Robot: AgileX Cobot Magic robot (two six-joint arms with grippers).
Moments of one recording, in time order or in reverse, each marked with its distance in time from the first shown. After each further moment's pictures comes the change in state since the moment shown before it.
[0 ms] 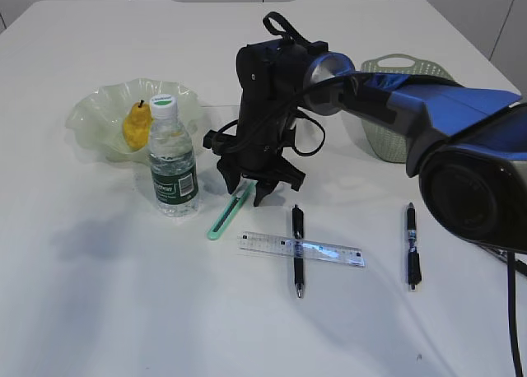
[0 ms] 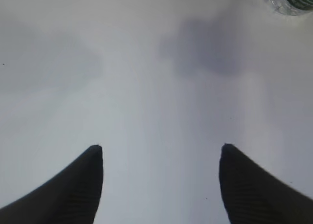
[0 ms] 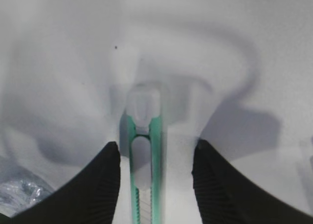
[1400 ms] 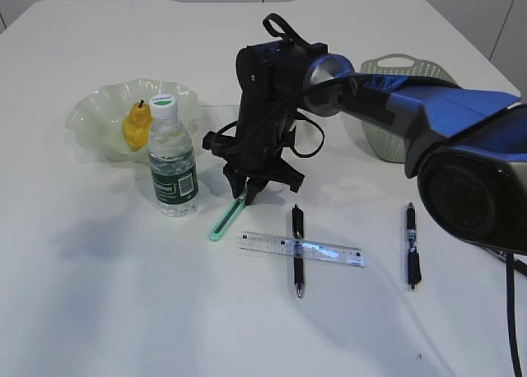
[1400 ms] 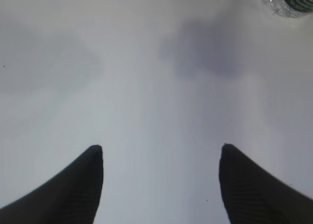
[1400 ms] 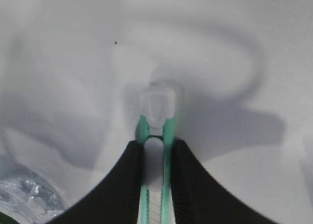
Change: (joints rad) left arm 0.000 0.000 0.000 0.000 -0.007 0.000; right arm 0.000 0.006 -0.003 0.010 0.000 0.000
